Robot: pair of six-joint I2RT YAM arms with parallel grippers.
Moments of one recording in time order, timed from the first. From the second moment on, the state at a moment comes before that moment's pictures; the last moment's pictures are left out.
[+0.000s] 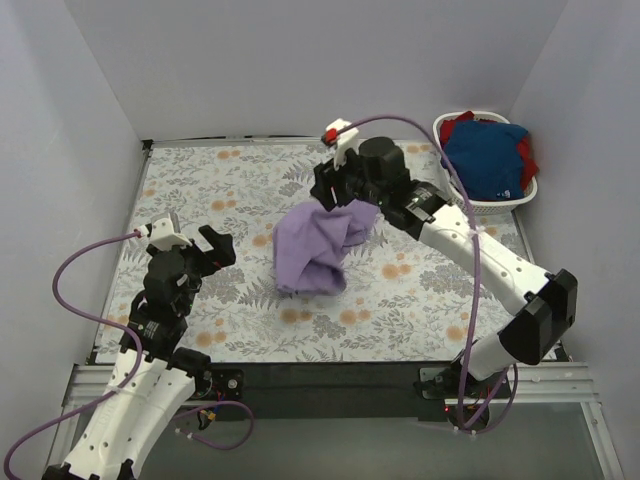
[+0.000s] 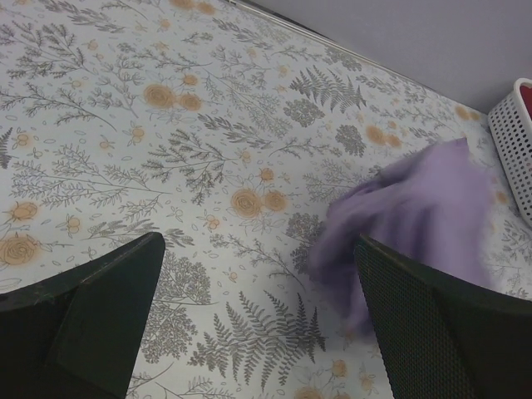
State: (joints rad) left arm -0.32 0.49 0.61 -0.34 -0.29 -0.47; right arm 0.72 1.49 1.53 -0.33 -0.07 -0.02
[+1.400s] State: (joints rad) left arm -0.32 1.17 0.84 -0.57 0.02 -0.78; right arm 0.63 1.57 0.72 0.13 -0.49 0.32
